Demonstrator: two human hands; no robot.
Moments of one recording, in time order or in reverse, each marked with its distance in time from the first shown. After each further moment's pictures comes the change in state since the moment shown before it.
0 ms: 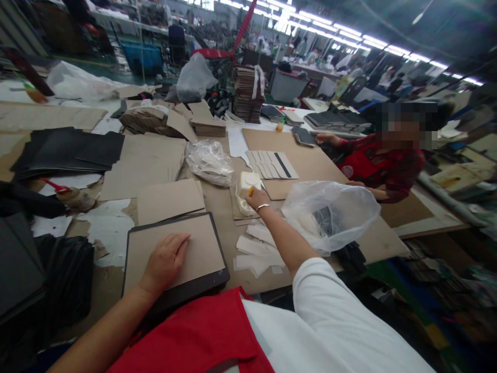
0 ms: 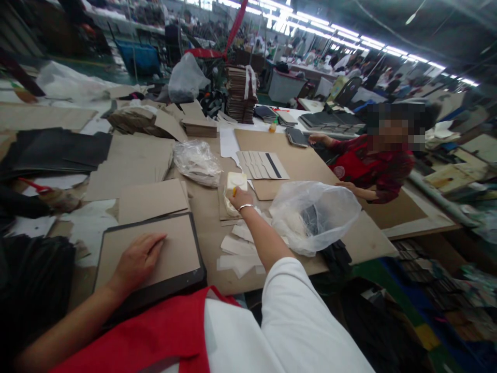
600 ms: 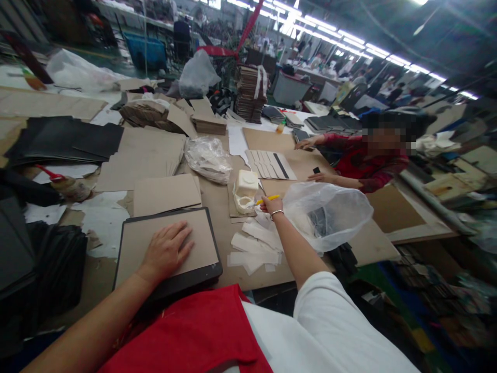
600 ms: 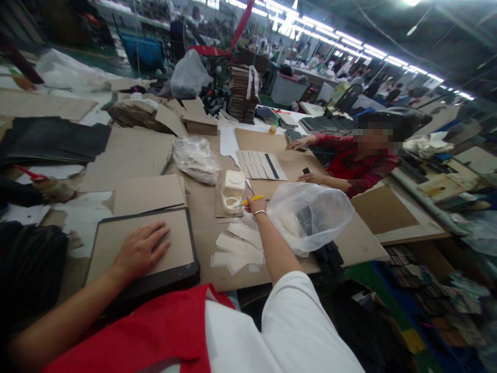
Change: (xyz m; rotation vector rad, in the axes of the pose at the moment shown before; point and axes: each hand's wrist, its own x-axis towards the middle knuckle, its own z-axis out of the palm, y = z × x) left_hand -0.006 0.001 0.014 0.320 -0.098 0.116; right_hand -0.009 0.074 0.012 0.765 0.023 0.356
